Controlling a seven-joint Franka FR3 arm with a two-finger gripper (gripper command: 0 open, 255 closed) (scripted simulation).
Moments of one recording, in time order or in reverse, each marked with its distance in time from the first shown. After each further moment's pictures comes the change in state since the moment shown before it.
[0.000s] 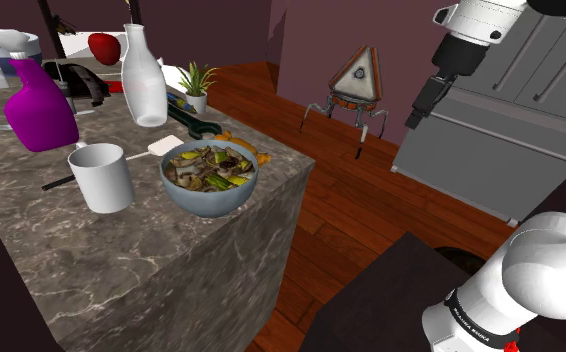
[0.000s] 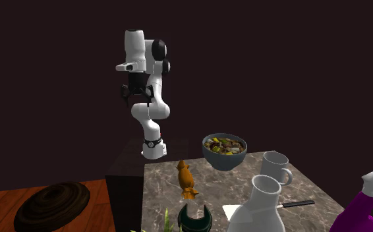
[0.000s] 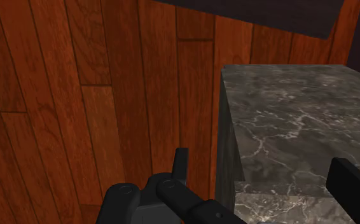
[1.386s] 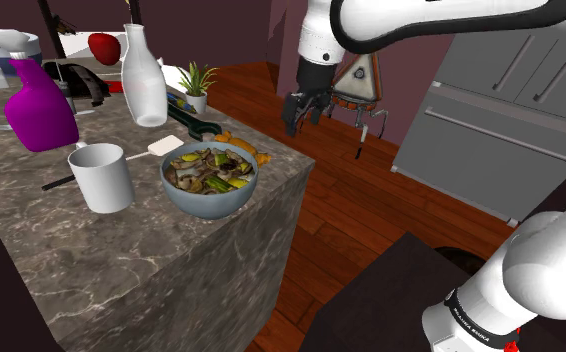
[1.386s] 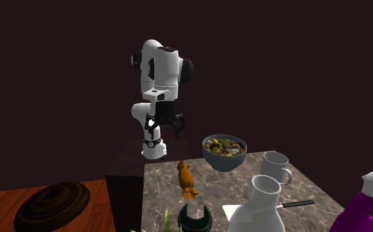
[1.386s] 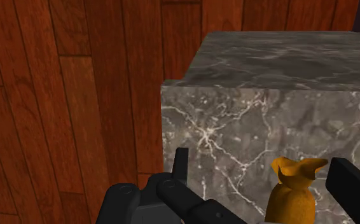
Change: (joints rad) arm 0.017 0.662 0.284 0.357 -0.055 0.259 0.311
